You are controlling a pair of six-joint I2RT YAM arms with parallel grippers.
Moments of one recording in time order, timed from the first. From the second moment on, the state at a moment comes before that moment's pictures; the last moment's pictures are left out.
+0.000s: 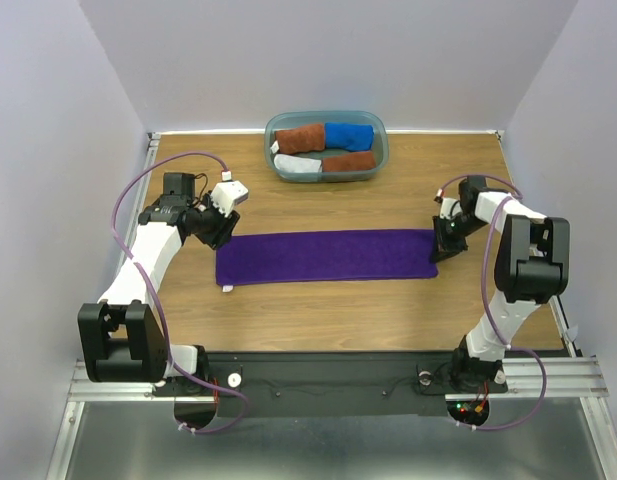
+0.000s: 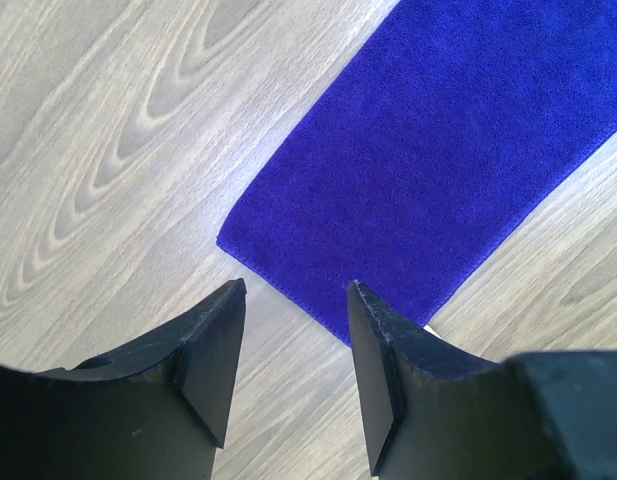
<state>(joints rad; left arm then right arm) -0.04 1.32 1.02 -0.64 0.41 0.66 -0.11 1.83 1.18 -0.82 -0.35 -0.14</state>
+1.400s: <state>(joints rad) 0.10 1.44 1.12 -0.68 0.64 0.50 0.42 2.00 1.49 -0.82 -0.59 0.03</state>
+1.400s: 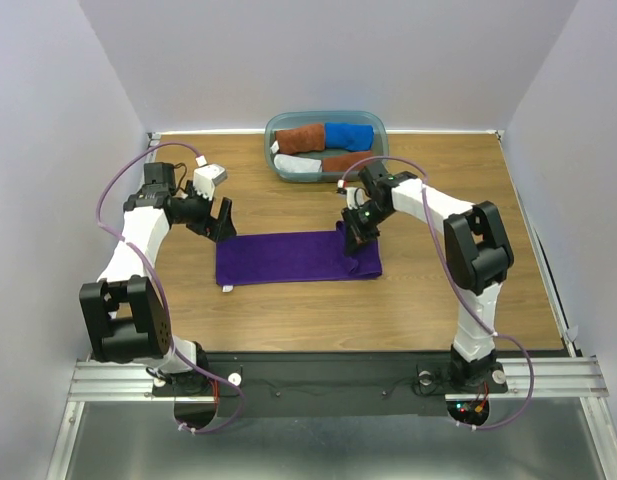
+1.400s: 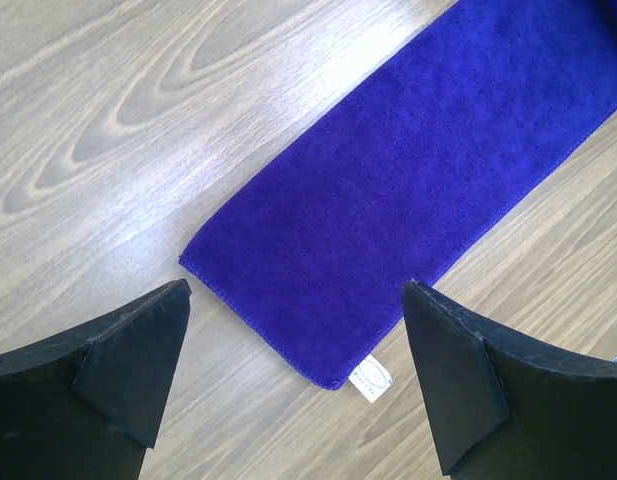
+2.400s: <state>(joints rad) 0.13 1.47 1.12 -0.69 0.64 0.49 0.51 2.09 1.56 -0.80 -0.66 0.10</state>
